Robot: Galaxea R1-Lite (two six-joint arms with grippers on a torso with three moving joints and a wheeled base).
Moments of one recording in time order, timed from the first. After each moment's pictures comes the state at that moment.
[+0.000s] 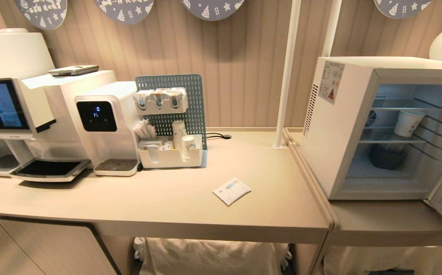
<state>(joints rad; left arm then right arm) 0.00 0.00 0.00 0.00 0.01 0.00 0.21 0.86 -0.33 -0.46 -0.88 -0.11</state>
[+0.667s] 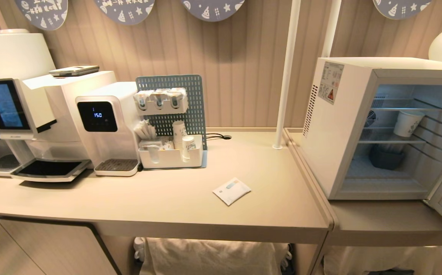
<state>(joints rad) 0.00 0.00 0.00 0.00 0.01 0.00 0.01 0.05 -0.04 -0.11 -0.28 -0.05</state>
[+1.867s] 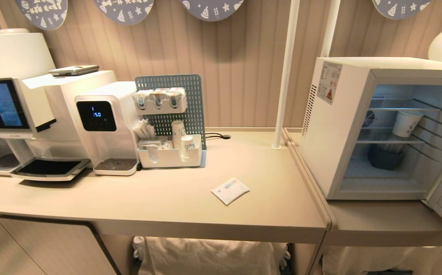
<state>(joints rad) 0.00 0.00 0.00 0.00 0.01 0.01 0.00 0.00 -0.08 0.20 0.03 -0.08</state>
